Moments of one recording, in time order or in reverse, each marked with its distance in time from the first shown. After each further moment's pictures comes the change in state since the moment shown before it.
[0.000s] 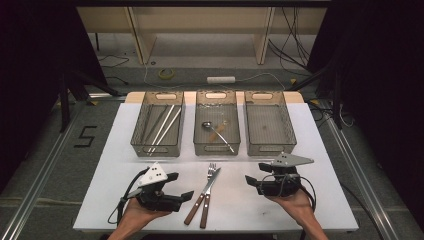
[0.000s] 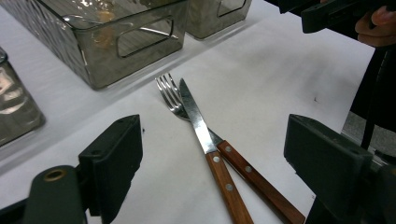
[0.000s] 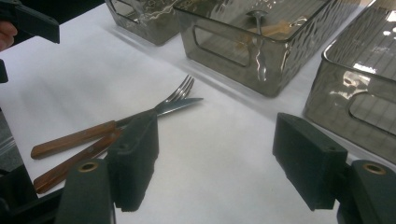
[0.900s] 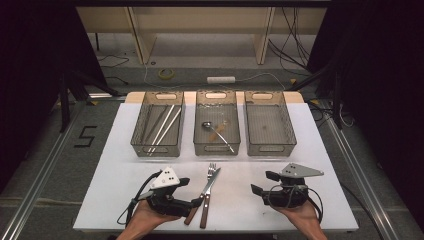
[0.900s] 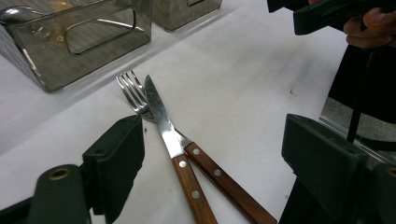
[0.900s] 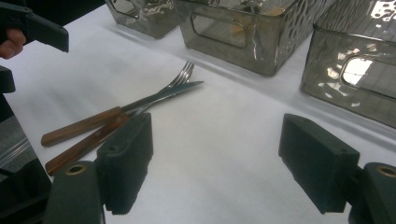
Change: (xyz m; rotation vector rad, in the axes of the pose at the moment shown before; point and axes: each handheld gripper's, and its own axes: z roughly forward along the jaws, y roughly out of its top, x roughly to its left) left arm -0.019 0.004 0.016 0.043 -0.065 0.024; right arm 0.004 -0.024 -0.016 -0.022 -0.012 0.047
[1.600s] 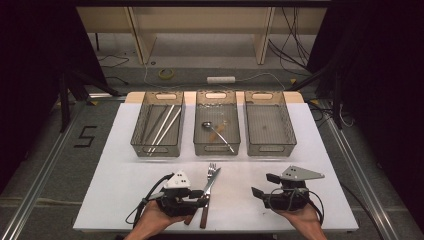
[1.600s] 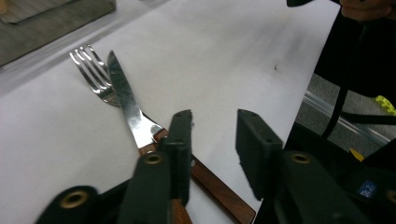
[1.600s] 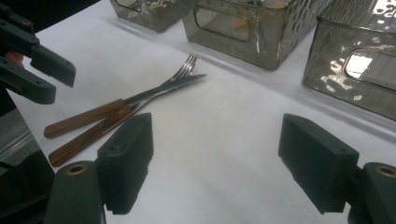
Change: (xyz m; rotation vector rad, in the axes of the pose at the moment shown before) left arm -0.011 0.001 0.021 0.119 -0.068 0.006; right arm 0.003 -0.004 -0.003 0.014 -0.001 -0.008
